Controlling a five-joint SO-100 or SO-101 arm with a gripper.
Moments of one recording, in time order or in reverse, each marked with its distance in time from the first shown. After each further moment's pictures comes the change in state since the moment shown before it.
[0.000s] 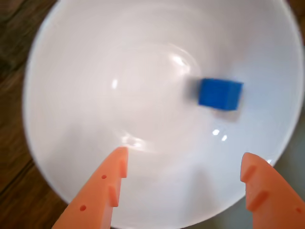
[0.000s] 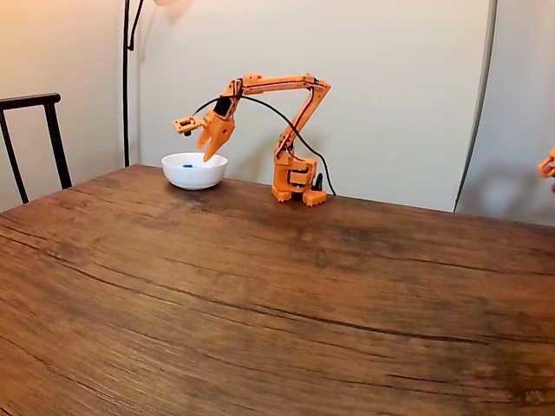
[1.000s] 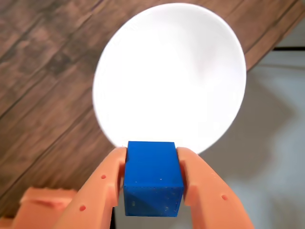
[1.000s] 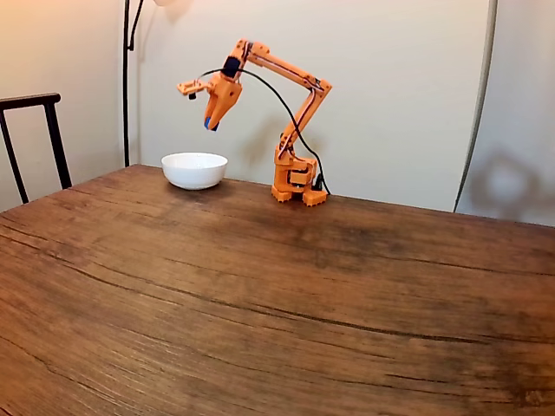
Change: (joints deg) arm -3.6 0.0 -26.5 26.6 -2.4
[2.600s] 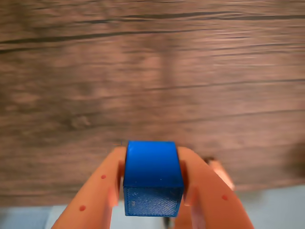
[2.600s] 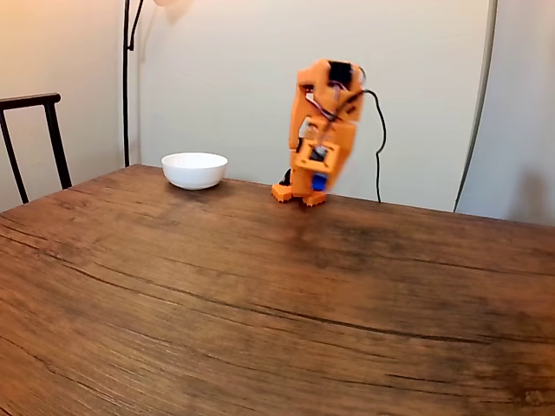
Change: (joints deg) arm -95.9 -18.5 -5.9 11.9 -60.0
